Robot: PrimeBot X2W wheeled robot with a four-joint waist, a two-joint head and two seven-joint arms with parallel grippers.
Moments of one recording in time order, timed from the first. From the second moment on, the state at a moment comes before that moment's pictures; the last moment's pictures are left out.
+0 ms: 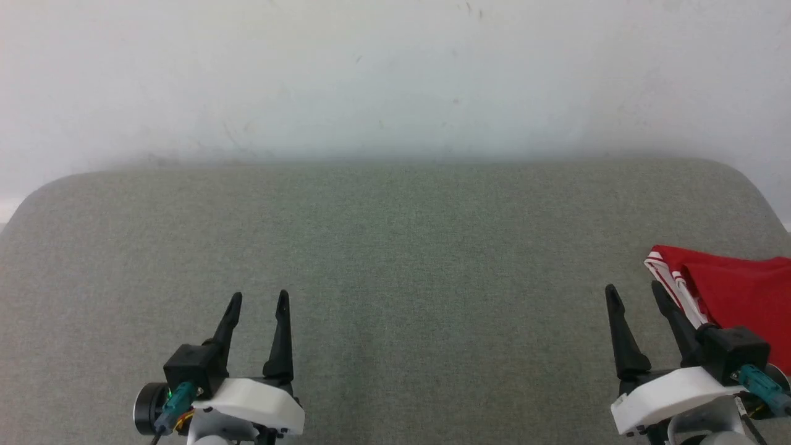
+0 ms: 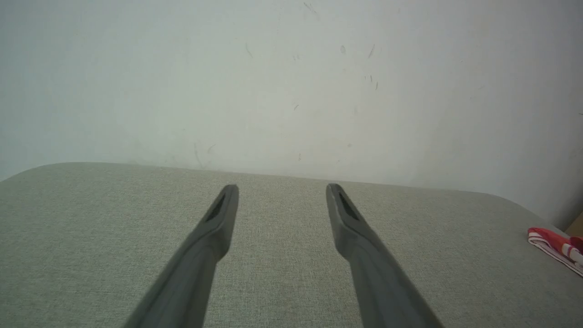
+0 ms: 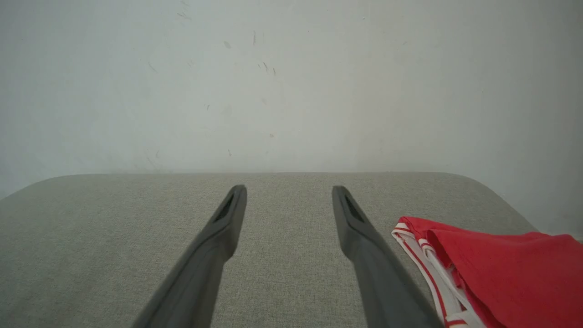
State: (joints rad) left arm -0.04 0.05 -0.06 0.21 -0.19 -0.03 -0.26; right arm 0.03 -0.05 -0.03 0.09 0.15 0.13 -0.15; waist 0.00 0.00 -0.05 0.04
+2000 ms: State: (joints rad) left arm -0.04 0.05 -0.04 0.16 -0.15 -0.02 -0.18; right arm 0.03 -0.06 -0.03 0.07 0.12 0.13 -0.11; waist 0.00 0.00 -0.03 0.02
